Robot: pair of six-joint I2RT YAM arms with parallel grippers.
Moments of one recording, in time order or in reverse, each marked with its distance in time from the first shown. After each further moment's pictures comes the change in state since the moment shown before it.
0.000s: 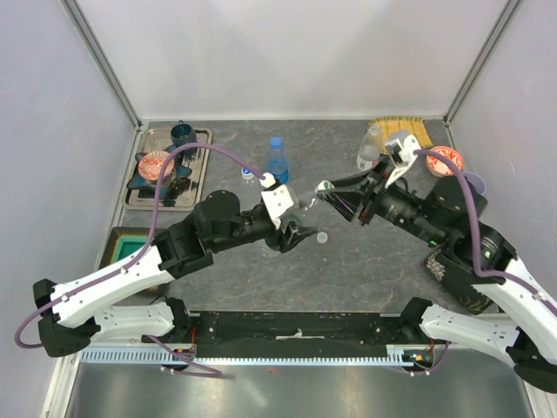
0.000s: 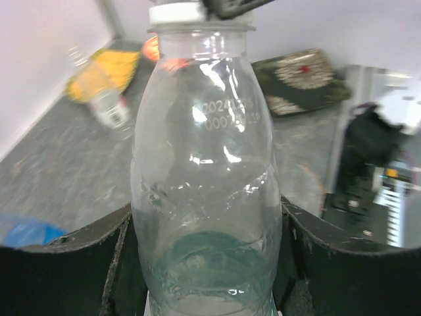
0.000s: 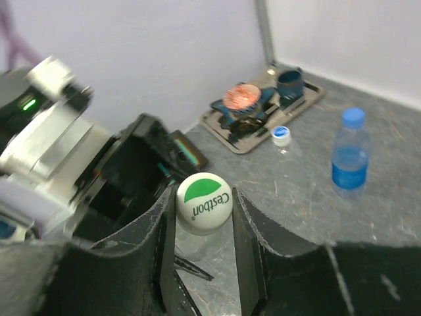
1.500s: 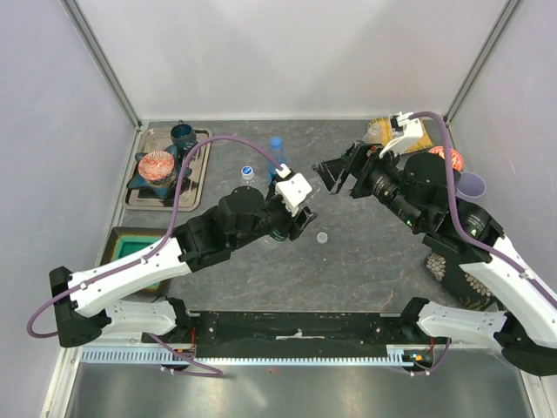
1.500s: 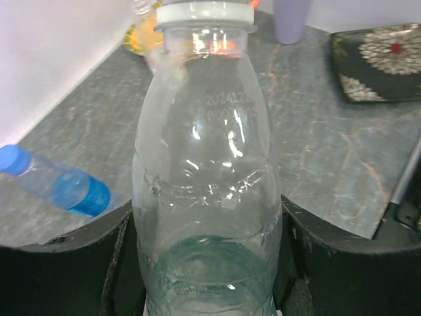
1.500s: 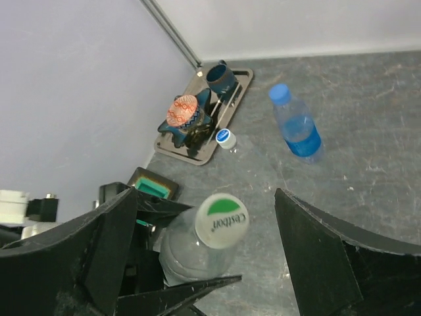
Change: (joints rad) left arm 0.016 0.100 0.057 -0.045 -0.119 -0.026; right arm 0.002 0.122 0.167 -0.143 0.300 0.204
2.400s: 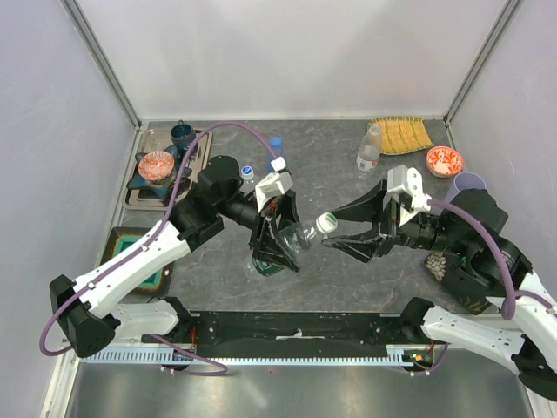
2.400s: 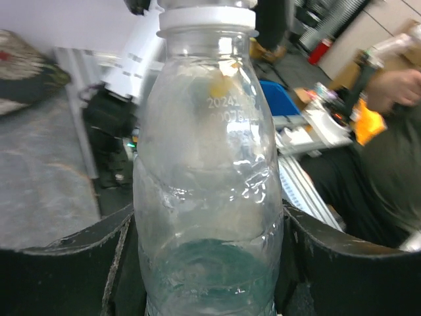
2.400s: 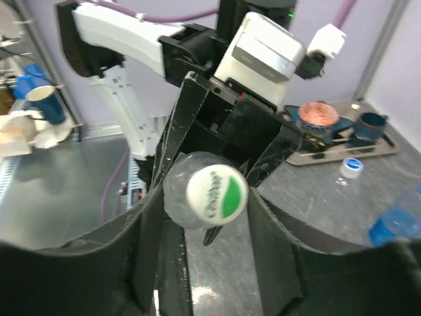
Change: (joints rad) left arm 0.288 0.028 -0.019 0.188 1.432 -0.462; right arm -0.004 -0.252 -0.231 0.177 -0.831 -0.513
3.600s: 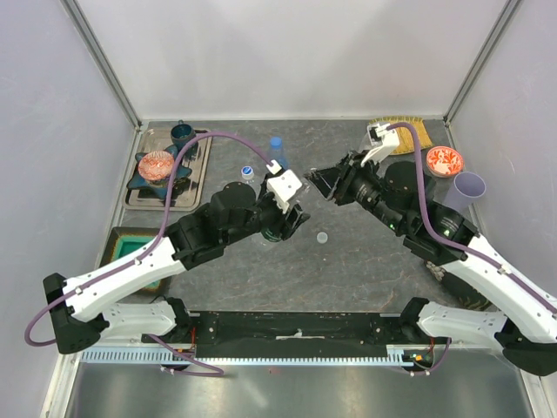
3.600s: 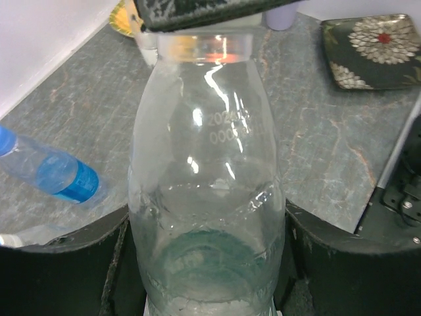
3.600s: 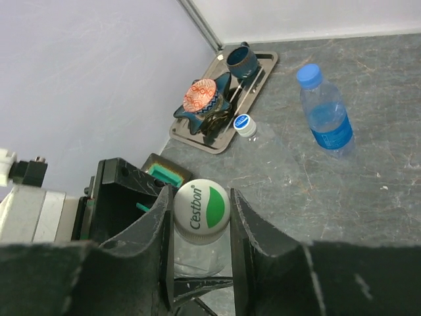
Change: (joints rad) left arm -0.227 -0.063 -0.006 -0.236 -1.397 0.419; right arm 0.010 0.264 0.065 -0.020 0.777 0.564
